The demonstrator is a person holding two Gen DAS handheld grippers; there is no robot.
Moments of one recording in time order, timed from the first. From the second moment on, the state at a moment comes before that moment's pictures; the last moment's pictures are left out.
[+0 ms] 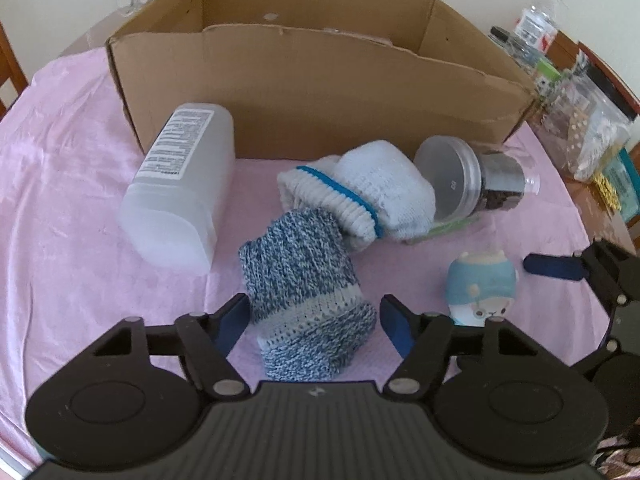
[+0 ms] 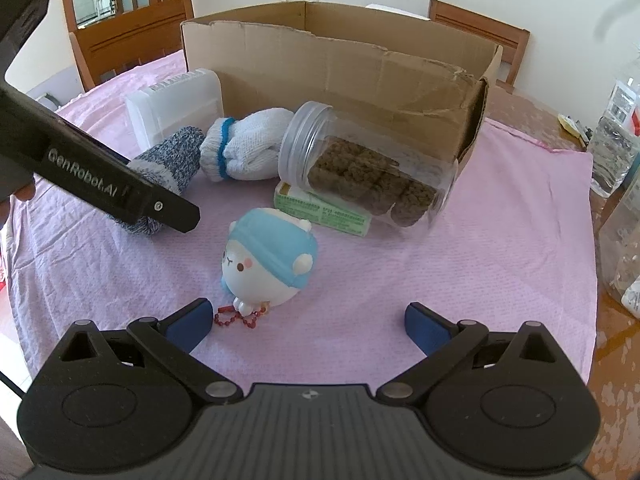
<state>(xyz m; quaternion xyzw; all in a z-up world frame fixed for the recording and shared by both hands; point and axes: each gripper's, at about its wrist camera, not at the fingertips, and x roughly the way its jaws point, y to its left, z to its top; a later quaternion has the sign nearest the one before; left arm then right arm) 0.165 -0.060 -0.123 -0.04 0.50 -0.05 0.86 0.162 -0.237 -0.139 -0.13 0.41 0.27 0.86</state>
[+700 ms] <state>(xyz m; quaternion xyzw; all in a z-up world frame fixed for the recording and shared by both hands) 0.171 -0.054 -0.115 -0.01 0.51 -0.09 0.86 0.169 -0.204 -0.122 -0.17 0.40 0.29 0.85</state>
